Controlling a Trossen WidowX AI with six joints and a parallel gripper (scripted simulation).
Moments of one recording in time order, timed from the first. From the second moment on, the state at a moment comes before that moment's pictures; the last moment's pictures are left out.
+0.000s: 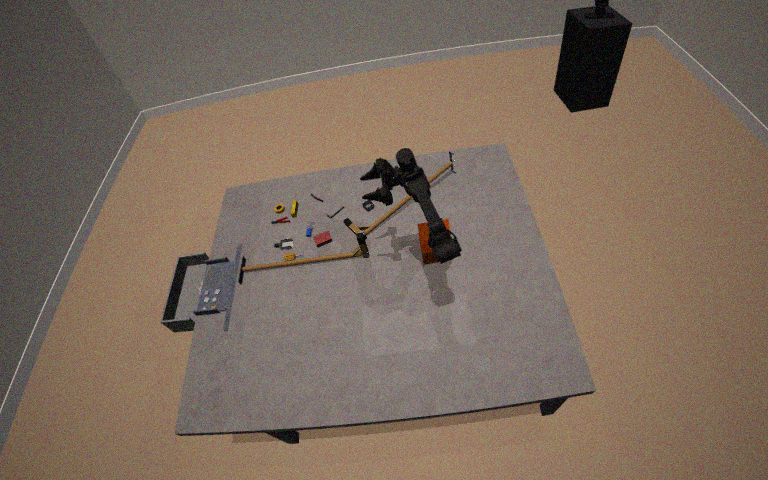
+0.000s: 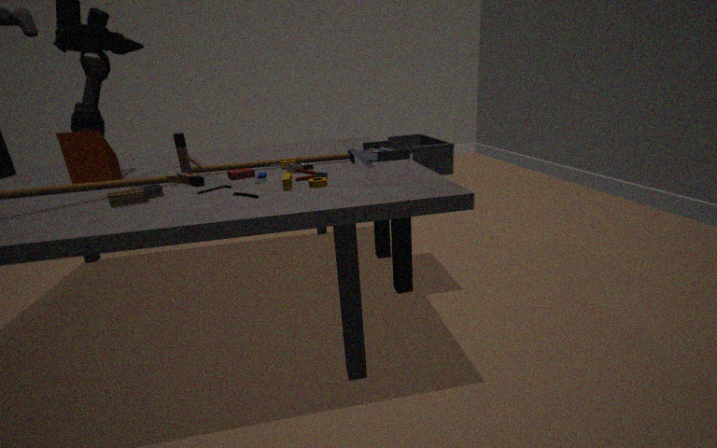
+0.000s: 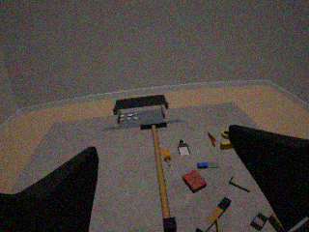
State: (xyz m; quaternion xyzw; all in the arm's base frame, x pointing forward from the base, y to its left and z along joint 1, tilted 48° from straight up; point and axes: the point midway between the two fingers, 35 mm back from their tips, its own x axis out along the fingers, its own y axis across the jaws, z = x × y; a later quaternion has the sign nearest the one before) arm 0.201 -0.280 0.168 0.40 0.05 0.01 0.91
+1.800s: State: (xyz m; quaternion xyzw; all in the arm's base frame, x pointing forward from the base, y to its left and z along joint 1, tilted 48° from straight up) arm 0.272 -0.200 0.071 0.42 0.21 0.06 0.88
